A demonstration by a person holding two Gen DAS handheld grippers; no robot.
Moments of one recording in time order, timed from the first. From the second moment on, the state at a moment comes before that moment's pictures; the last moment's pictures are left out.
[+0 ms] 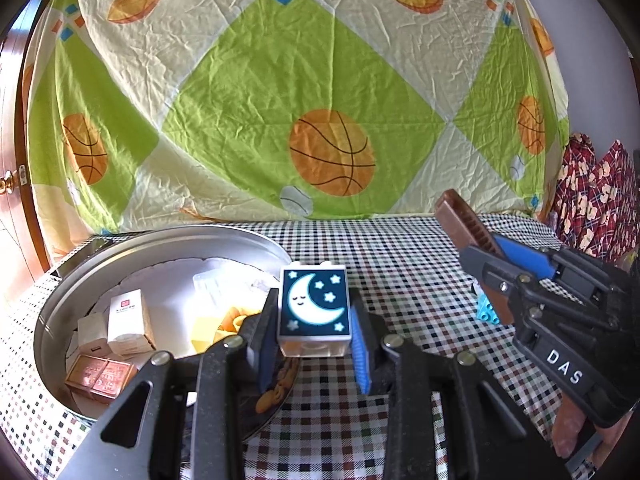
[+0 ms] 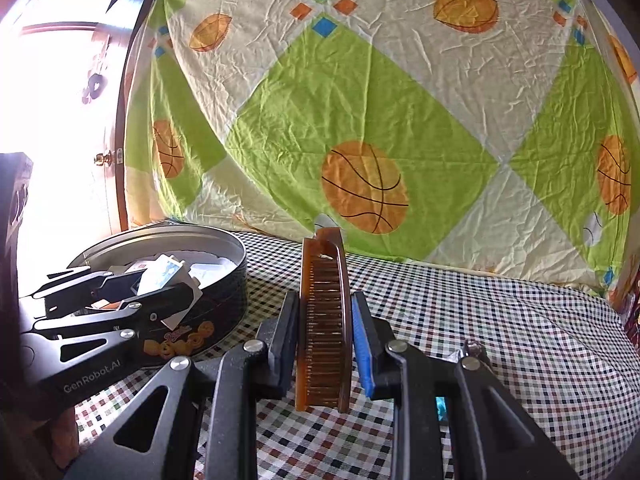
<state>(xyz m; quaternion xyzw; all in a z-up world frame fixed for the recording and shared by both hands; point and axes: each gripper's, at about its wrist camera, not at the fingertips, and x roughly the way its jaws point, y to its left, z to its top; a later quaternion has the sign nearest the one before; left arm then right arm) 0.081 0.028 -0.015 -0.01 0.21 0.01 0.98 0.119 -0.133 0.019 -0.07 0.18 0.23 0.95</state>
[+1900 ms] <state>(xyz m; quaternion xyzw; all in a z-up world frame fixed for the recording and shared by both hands) 0.078 0.173 0.001 -0.07 0.26 0.11 0.96 0.149 0.024 0.019 -0.14 0.27 0.36 0.88</state>
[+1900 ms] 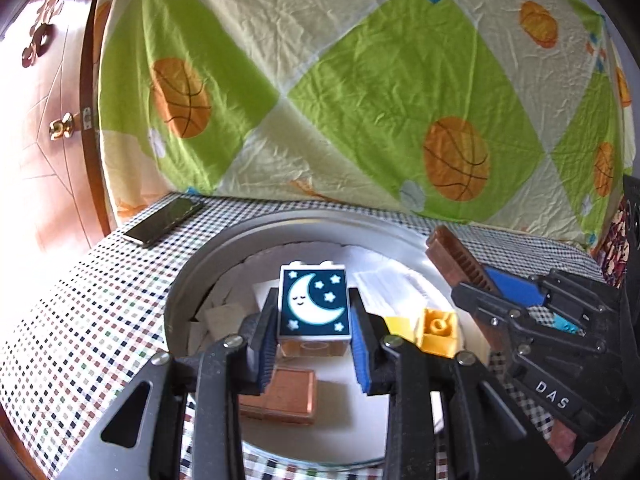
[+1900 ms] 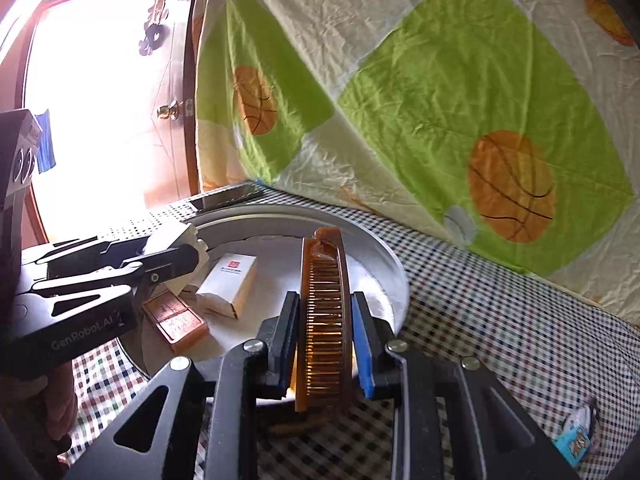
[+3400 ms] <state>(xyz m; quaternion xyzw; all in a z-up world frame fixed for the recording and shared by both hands) 0.160 -0.049 -0.010 0.02 0.33 -0.05 0.94 0.215 -0.241 0.002 -0.01 0.33 0.10 0.94</state>
